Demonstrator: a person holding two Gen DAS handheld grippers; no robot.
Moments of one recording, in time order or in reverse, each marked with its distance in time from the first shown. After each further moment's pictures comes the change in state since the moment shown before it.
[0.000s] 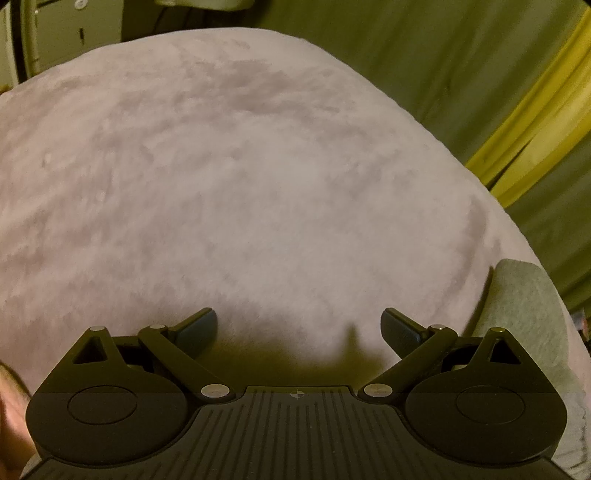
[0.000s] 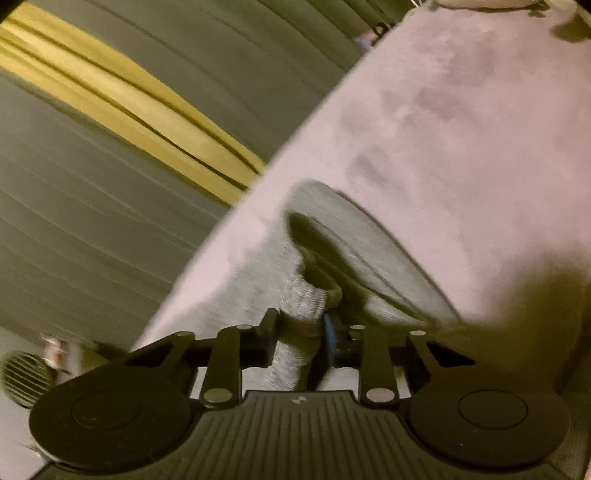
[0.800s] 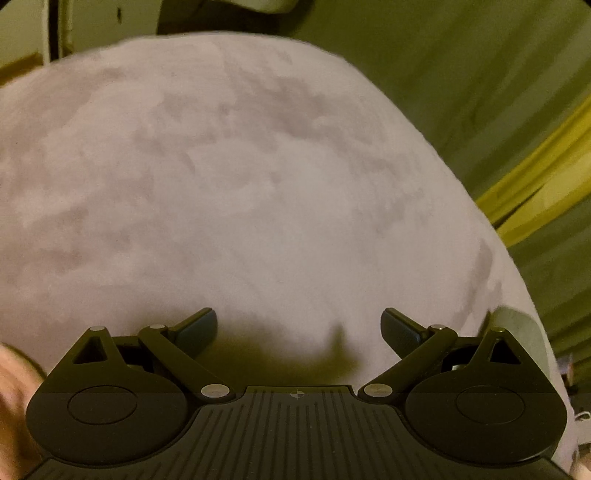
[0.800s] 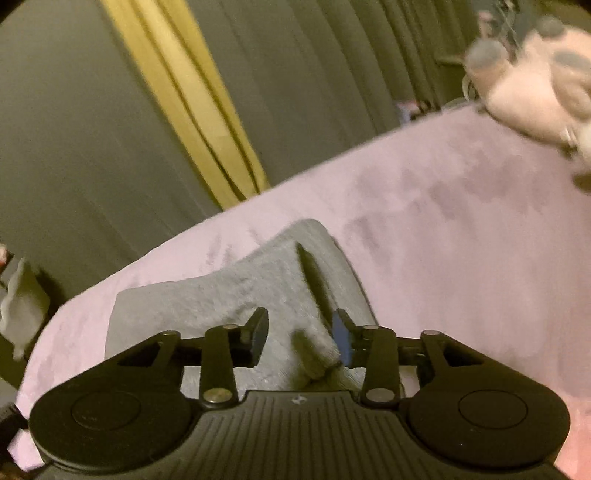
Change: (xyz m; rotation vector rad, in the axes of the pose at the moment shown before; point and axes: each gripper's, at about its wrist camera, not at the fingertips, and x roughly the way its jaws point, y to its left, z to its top) left arm -0.025 0.031 0.025 -0.133 -0.028 0.017; right arm -0.011 0.040 -0.021 -0.536 -0.079 -0.235
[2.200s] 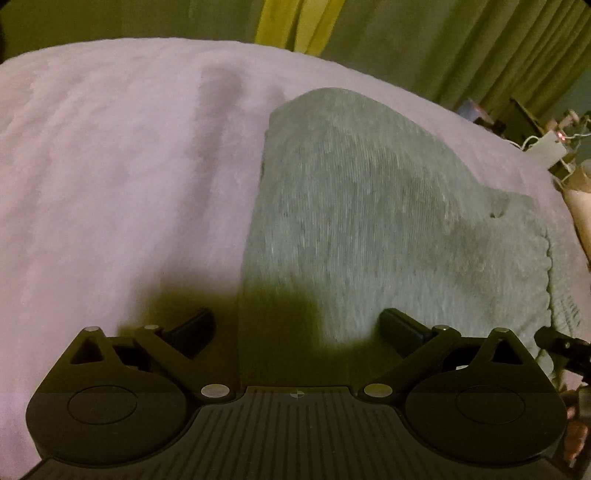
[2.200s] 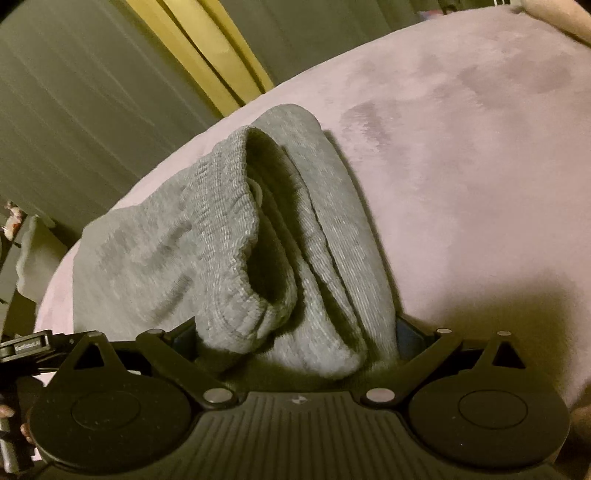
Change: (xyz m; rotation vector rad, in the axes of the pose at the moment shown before) left arm 0.106 -0.183 -0.074 0.800 0.326 -0.337; right arm 0.115 -0.060 -0.010 0.083 0.297 0.115
